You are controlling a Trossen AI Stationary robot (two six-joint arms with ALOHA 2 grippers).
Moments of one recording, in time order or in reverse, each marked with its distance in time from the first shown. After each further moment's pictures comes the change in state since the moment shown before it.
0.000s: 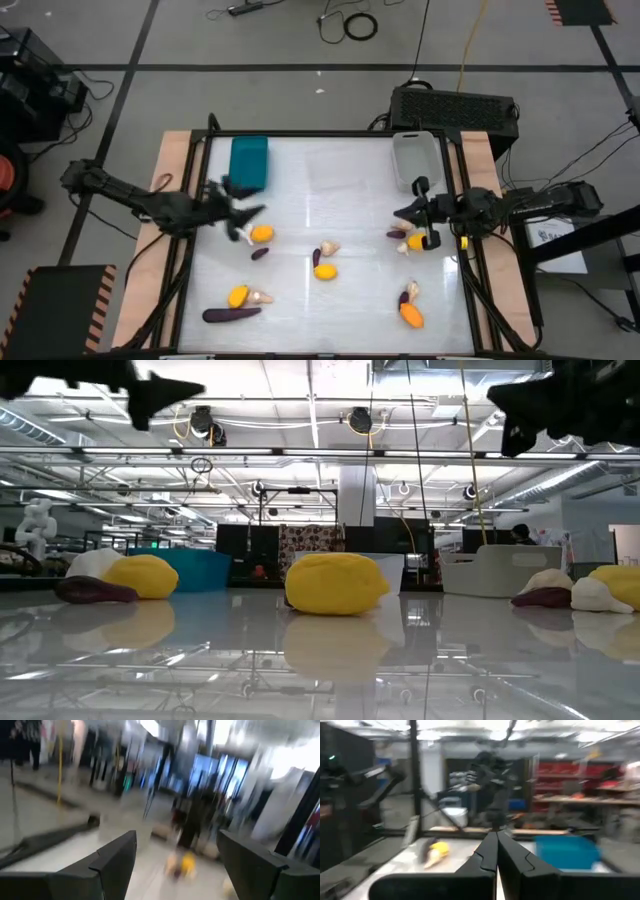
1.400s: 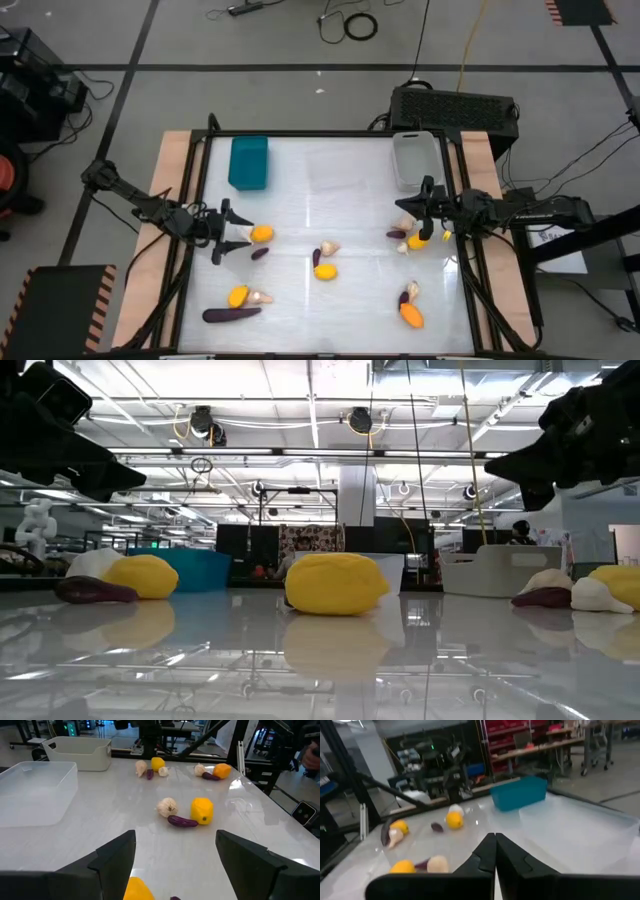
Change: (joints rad) left arm -0.179 -0.453 -0.345 -0.383 0.162 0.073; right arm -0.089 -0.277 -0.085 -0.366 0.188 0.235
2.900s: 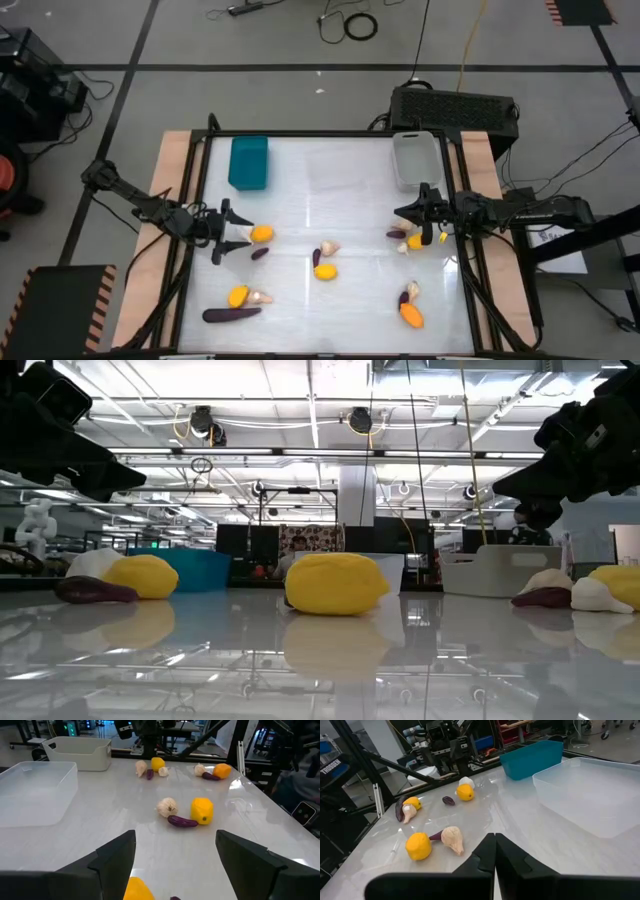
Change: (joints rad) left arm 0.000 0.000 0.000 -0.001 0.000 0.000; right arm 0.001 0.000 0.000 -0.143 -0.082 0.112
